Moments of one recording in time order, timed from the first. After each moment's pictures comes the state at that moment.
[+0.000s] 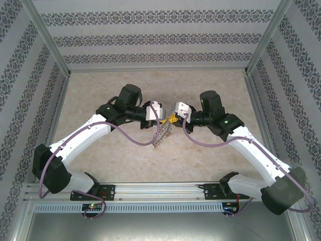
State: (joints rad) left arm -0.60 1.40 1.22 -0.46 0.68 0.80; right arm 0.49 1.14 0.99 -0.44 -0.70 -0.60
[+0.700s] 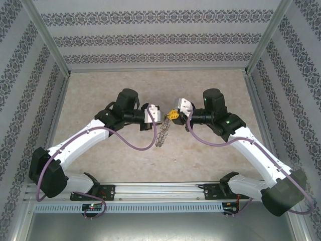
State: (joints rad) left arm -0.60 1.34 1.09 -0.29 0.66 0.77; right arm 0.48 1.13 1.00 -0.35 -0.77 -0.52
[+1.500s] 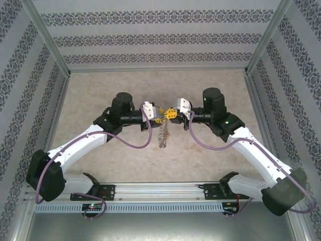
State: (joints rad) left arm -0.58 1.30 0.95 0.00 0.70 0.52; right arm 0.51 1.13 1.00 -0.24 -0.82 -0.52
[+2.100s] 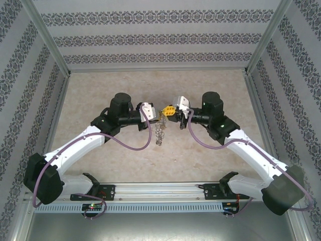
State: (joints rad) left arm -0.57 1.27 0.95 -0.09 0.58 0.60; right arm 0.54 1.13 0.86 0.09 -0.74 -0.29
